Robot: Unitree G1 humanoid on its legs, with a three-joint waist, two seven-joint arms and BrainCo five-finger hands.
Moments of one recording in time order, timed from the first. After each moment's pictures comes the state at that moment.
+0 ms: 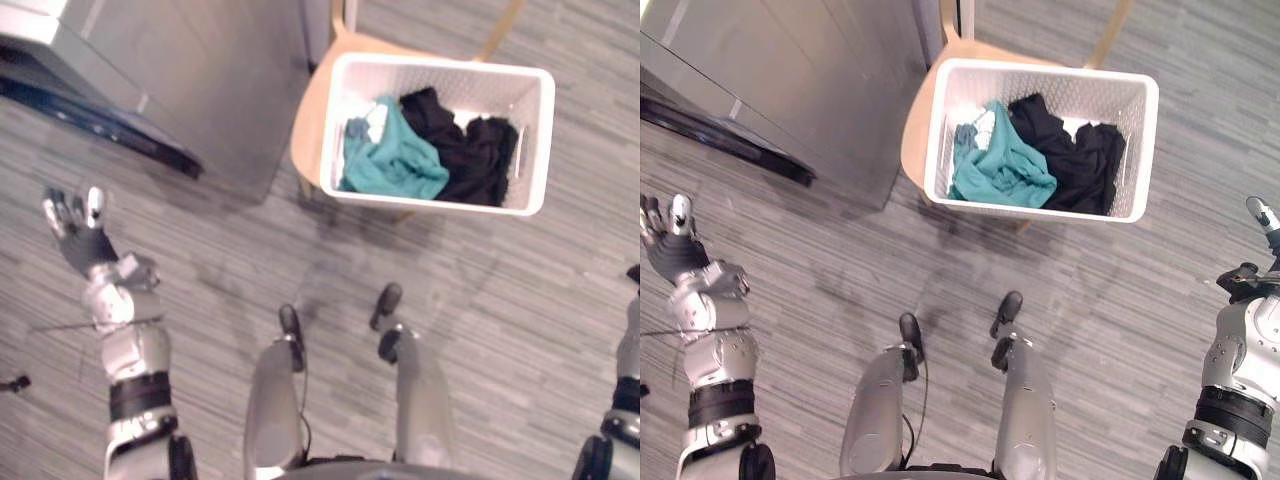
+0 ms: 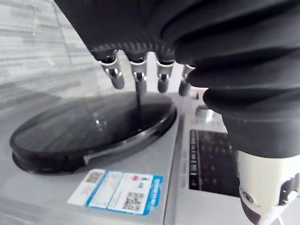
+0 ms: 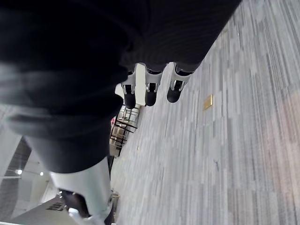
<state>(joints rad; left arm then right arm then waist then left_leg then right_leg) -0.22 0.25 0.44 0.16 -0.54 -0.21 0.29 -0.26 -0.52 -0.62 0.22 0.46 -0.11 -0.23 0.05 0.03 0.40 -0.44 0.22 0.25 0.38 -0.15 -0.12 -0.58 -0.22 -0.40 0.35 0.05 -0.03</state>
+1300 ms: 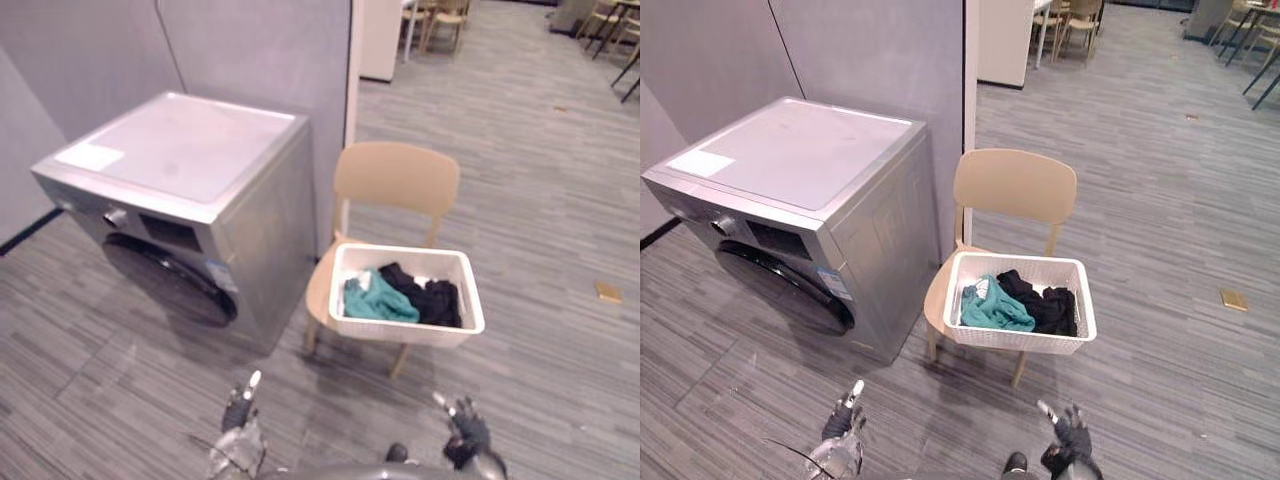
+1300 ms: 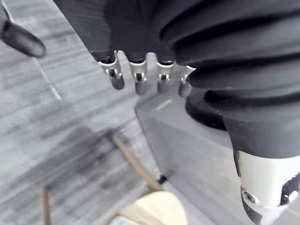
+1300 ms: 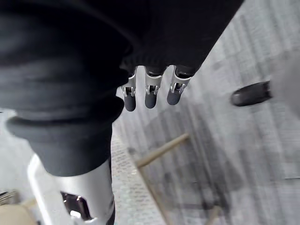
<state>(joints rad) 0.17 -0.04 0.16 0.79 -0.49 -0.05 0.09 0.24 0.05 -0.31 0.71 0.36 -0.03 -0.08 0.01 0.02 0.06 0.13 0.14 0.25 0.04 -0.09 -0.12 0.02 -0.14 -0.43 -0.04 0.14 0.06</state>
